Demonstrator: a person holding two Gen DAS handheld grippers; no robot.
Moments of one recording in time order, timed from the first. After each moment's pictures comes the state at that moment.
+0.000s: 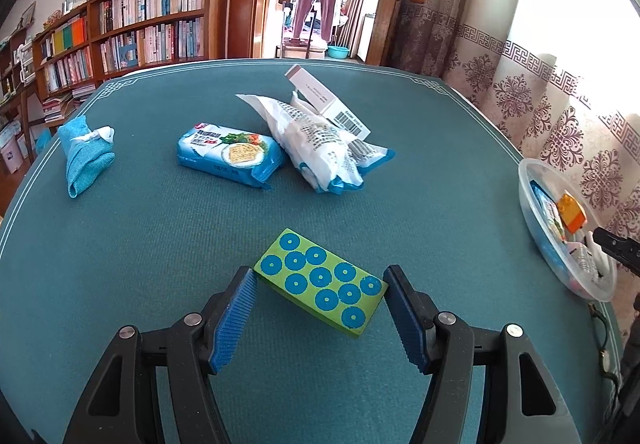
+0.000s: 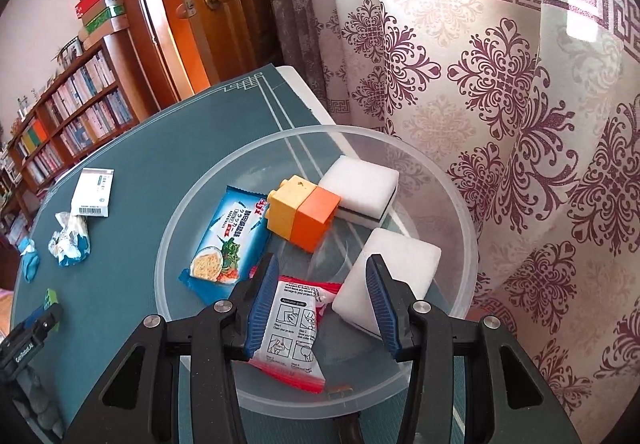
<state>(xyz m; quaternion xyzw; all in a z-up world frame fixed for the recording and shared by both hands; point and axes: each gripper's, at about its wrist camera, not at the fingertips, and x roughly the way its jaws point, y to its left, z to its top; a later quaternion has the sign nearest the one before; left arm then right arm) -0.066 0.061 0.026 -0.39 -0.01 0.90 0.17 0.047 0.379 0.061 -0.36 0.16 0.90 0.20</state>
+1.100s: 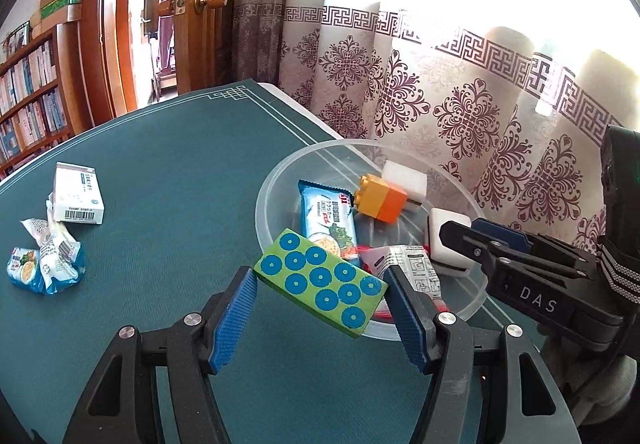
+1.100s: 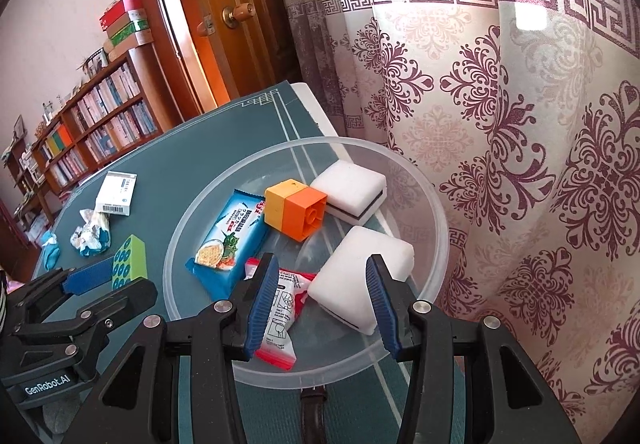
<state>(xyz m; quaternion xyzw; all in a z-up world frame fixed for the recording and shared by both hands) -0.019 0.251 0.068 -0.36 0.09 0.86 0.36 0.080 0.396 0.062 -0.32 0.16 0.92 0.16</state>
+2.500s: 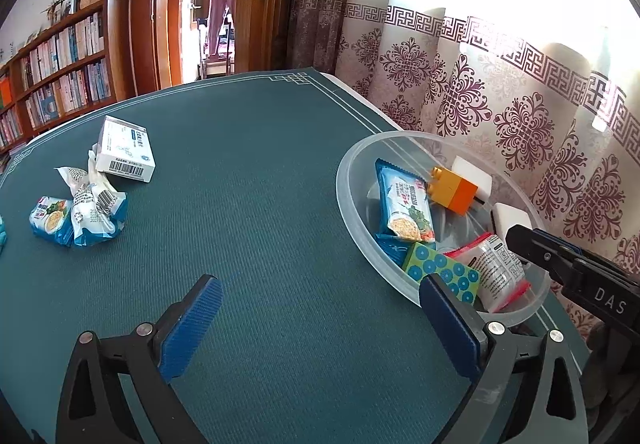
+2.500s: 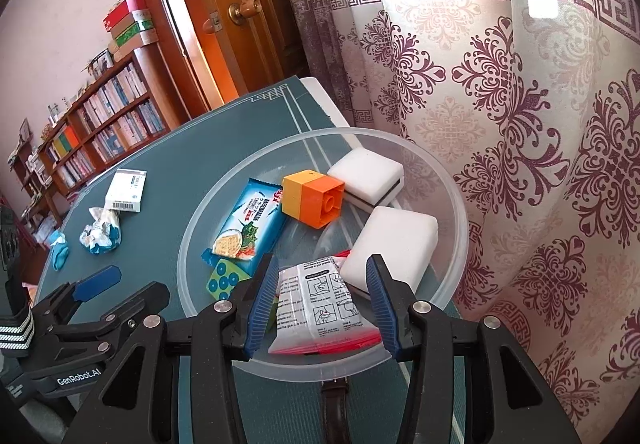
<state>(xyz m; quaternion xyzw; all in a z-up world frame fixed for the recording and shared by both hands) -0.034 0.213 0.042 -0.37 0.05 0.89 0.27 0.078 0.383 0.059 -0.33 0.17 0.92 0.14</state>
